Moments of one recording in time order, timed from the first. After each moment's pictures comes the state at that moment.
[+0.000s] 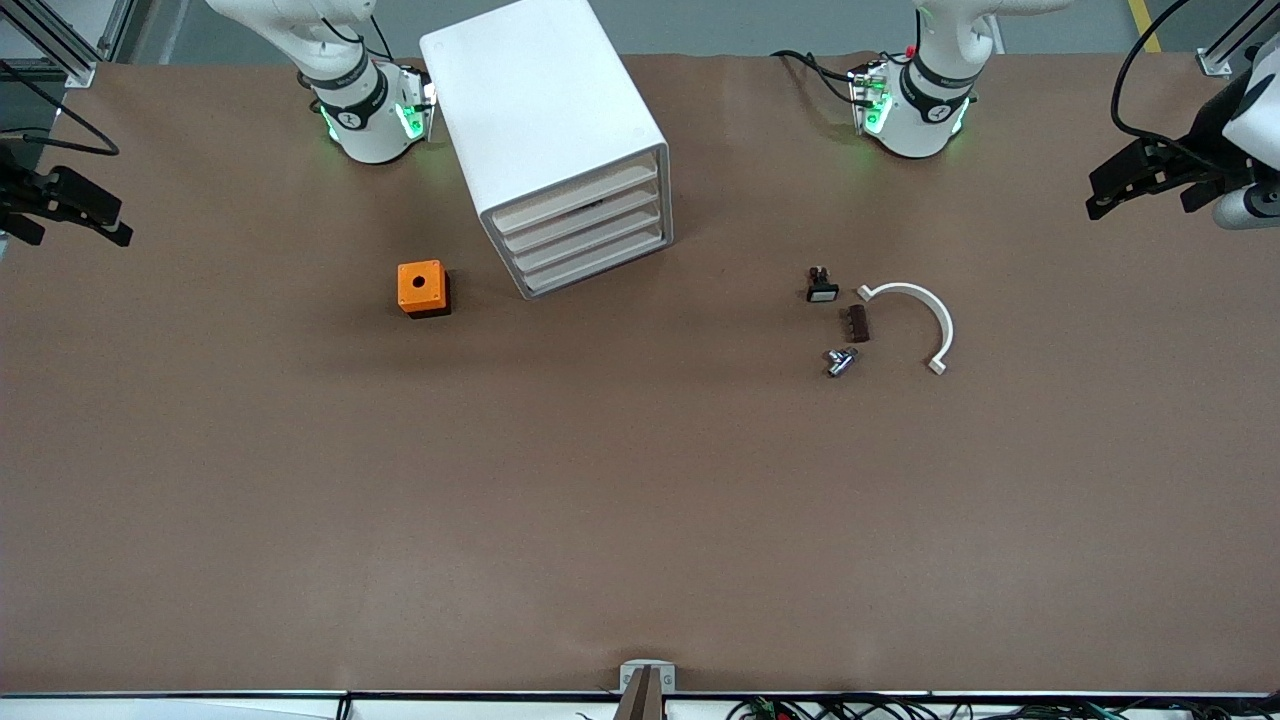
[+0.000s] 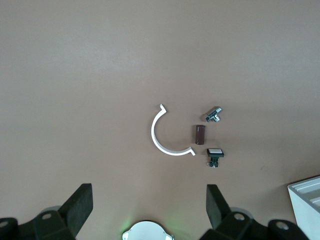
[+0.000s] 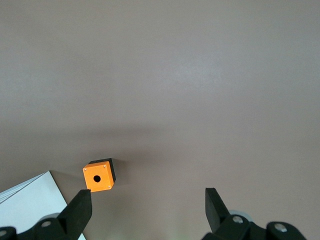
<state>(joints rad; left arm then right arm) -0.04 -0.06 -0.05 -1.54 0.01 1.41 -0.14 -0.07 -0.13 -0.03 -1.70 0.00 1.57 -0.06</state>
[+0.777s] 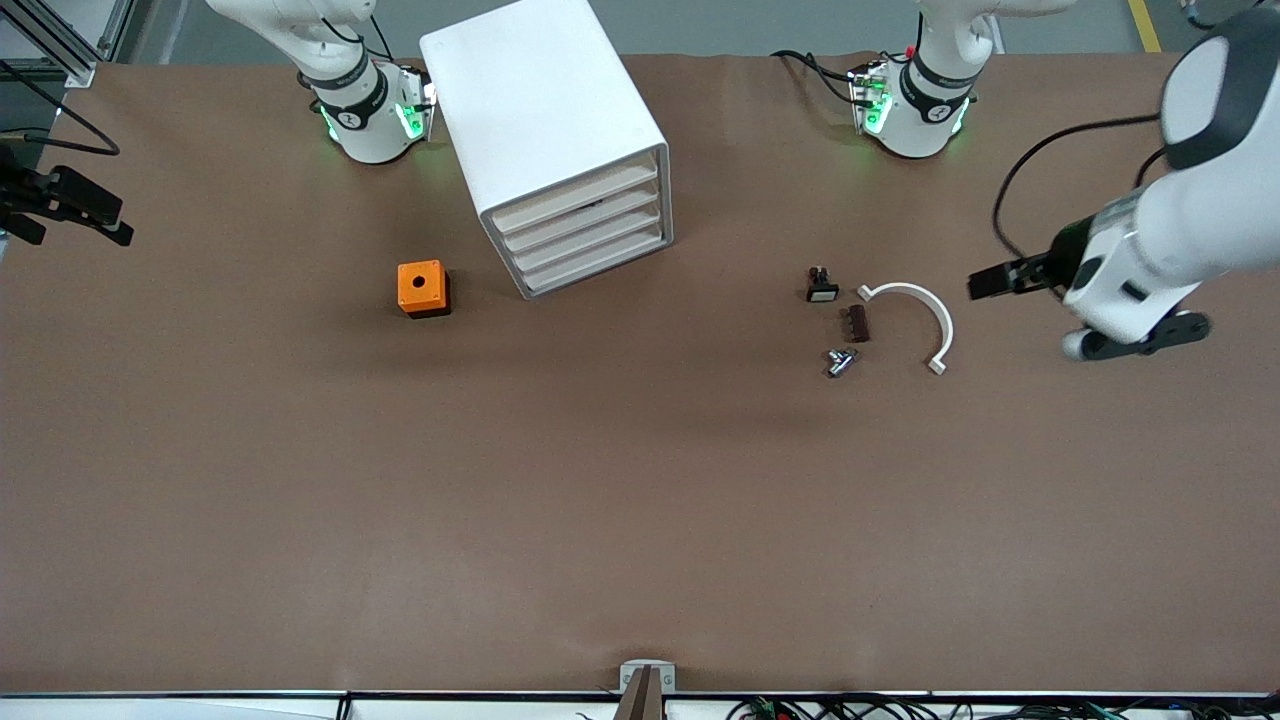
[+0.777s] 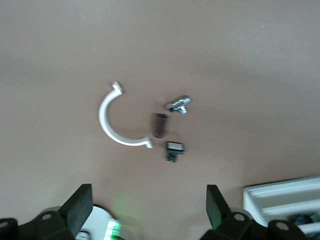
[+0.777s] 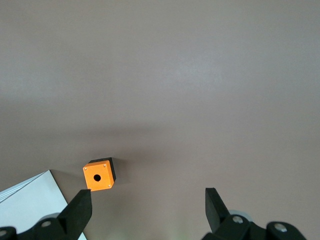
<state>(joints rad) -0.12 0.21 -0.07 -1.53 -0.14 1.48 -0.45 -0.07 -0.13 -0.03 -1.70 0.00 1.57 -0.06</state>
